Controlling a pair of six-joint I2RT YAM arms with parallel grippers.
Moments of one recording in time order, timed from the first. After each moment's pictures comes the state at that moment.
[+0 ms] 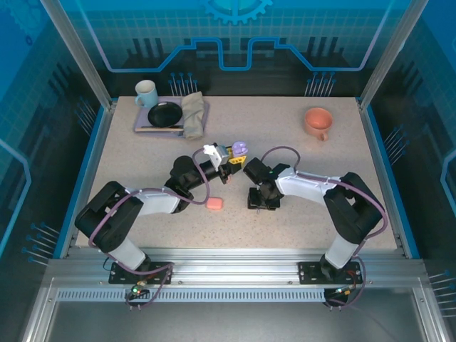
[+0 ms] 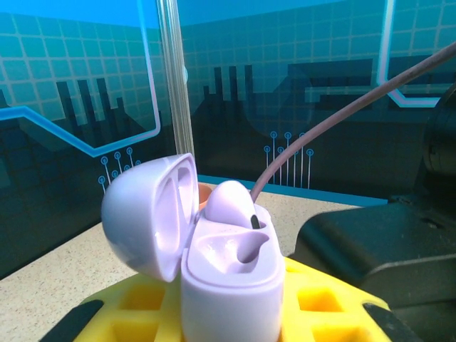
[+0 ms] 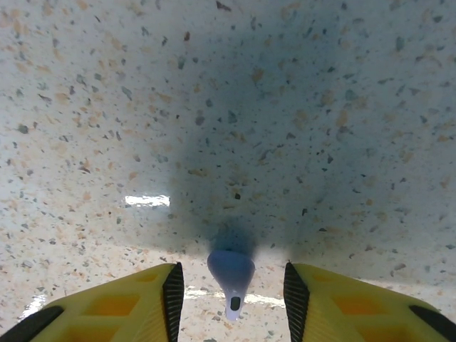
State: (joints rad) left arm -0.57 1.60 0.63 1.12 0.45 0.01; right arm 0.71 1.70 1.00 -0.71 -0.05 0.76
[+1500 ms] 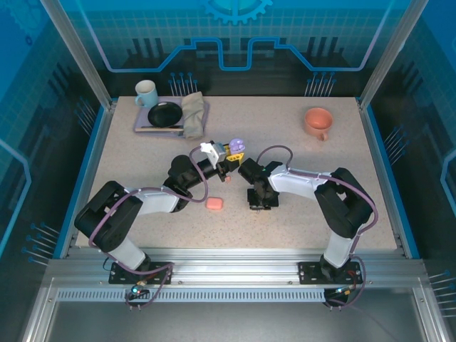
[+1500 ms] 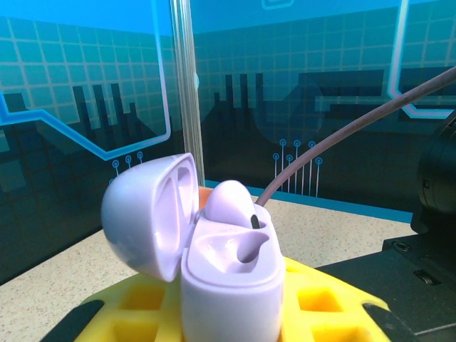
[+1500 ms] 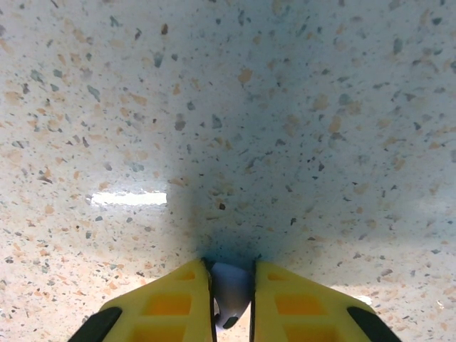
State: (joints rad) left arm -0.55 1.60 0.63 1.14 0.45 -0.01; right arm 0.73 1.78 1.08 -0.80 0.00 0.75
